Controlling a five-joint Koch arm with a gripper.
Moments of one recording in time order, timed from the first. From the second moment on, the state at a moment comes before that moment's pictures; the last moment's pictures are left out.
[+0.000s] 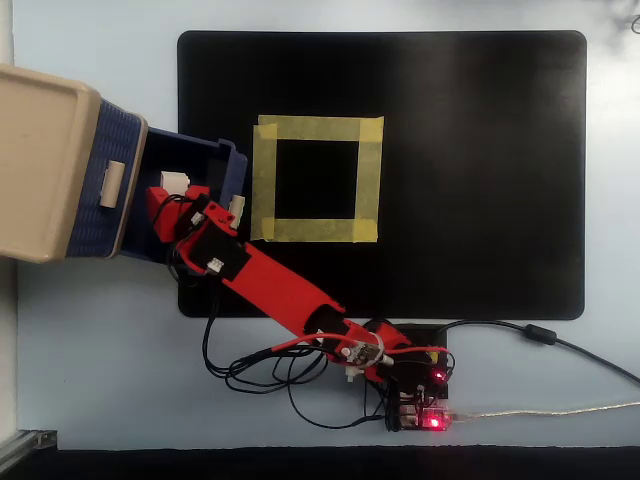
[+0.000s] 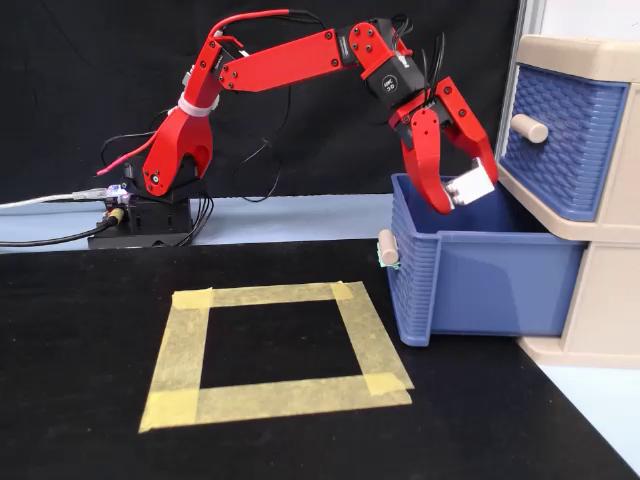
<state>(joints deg) -56.0 61.8 37.2 69.4 -143.1</state>
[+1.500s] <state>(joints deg) -62.4 40.6 14.6 79.6 -157.2</state>
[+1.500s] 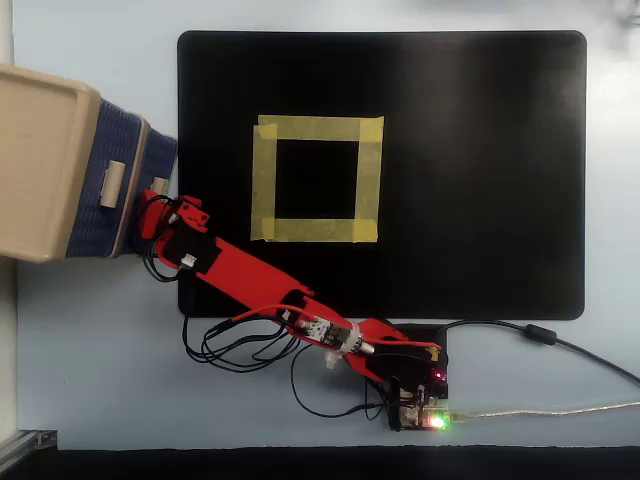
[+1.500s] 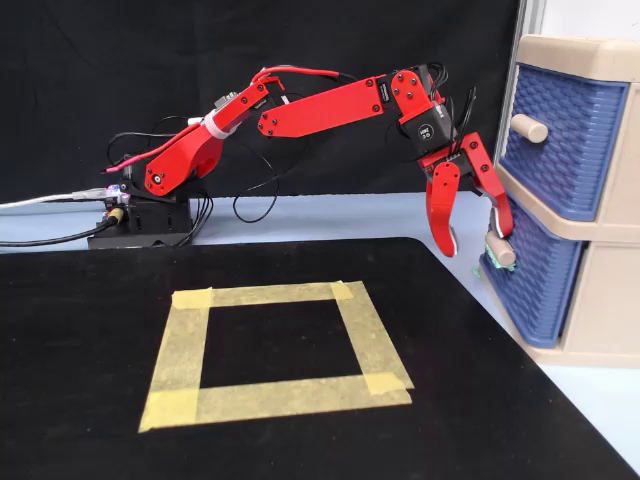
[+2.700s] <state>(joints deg) 5.9 131.1 139.9 84.6 -72.6</state>
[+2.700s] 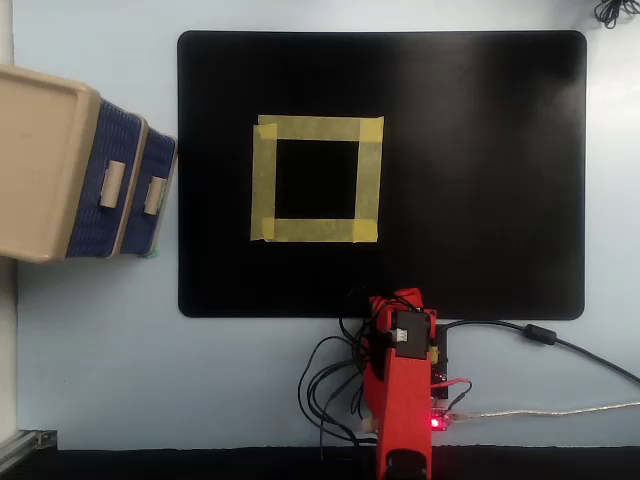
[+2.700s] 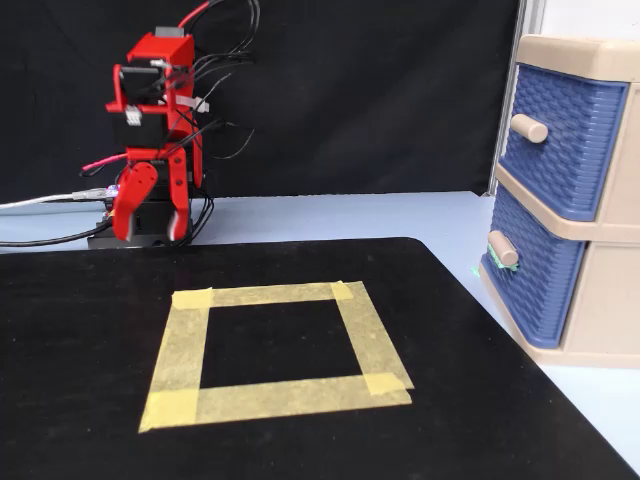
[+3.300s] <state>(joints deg) 5.9 131.2 141.2 86.2 -72.8</state>
